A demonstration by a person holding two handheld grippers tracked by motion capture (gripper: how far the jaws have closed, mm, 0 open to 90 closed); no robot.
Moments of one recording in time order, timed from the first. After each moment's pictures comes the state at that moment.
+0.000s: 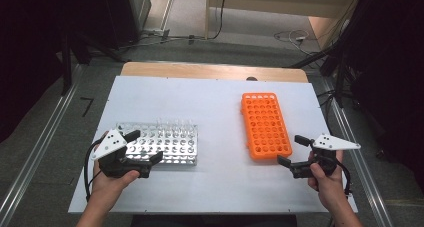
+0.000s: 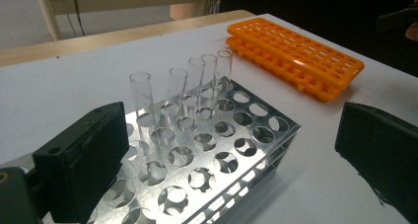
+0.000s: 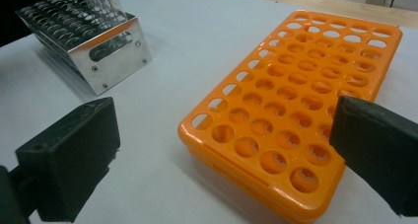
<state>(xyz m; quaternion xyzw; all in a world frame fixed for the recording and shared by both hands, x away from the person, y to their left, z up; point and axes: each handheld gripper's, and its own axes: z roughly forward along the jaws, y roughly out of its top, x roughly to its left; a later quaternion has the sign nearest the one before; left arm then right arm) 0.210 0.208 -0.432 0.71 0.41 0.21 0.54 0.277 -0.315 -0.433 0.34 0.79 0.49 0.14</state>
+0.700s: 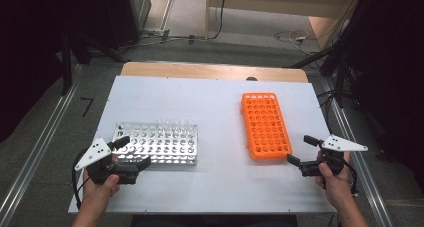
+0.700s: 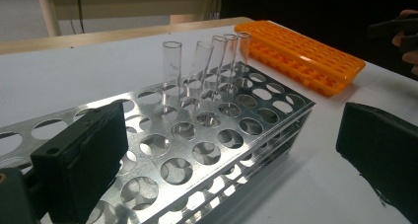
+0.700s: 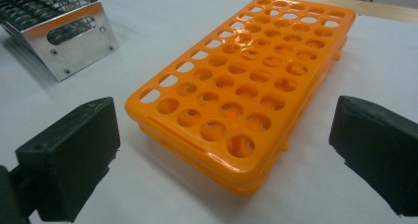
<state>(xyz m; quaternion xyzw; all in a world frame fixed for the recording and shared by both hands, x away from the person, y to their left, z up) 0.203 0.238 -0.460 0.69 0.40 0.21 0.56 0.291 -0.351 -0.458 0.35 0.78 0.50 0.15</state>
